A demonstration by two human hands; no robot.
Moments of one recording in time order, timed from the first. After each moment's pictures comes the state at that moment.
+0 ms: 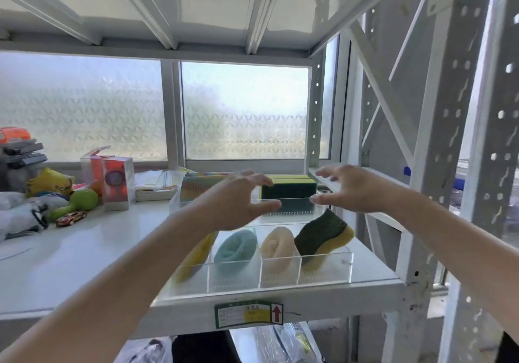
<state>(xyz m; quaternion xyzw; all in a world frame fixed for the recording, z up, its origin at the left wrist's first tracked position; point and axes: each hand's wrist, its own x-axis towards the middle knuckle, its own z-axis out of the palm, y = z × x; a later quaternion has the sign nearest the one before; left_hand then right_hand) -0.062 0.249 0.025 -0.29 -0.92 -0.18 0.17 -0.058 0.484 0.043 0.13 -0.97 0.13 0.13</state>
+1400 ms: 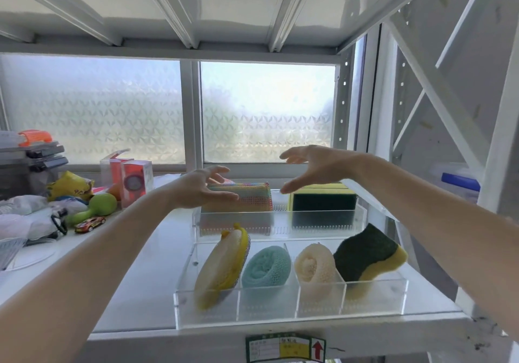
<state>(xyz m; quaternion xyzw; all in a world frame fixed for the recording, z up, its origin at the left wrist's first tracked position) -0.166 0.137 0.029 -0.20 -0.93 -0.28 0.08 -0.147 0.405 0.083 0.23 -0.96 0.15 0.05</state>
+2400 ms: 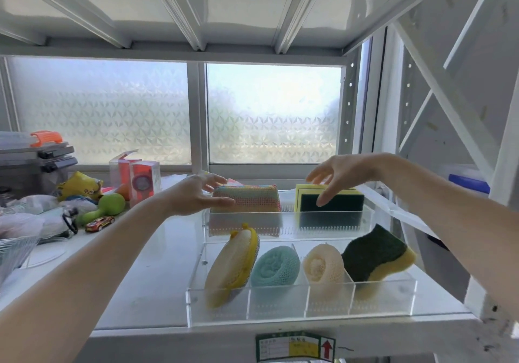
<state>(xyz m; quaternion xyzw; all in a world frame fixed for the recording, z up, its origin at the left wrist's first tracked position) -0.159 0.117 0.019 -0.20 -0.93 -0.28 0.12 -0.151 0.431 0.084 0.16 -0.98 0.09 -0.07</state>
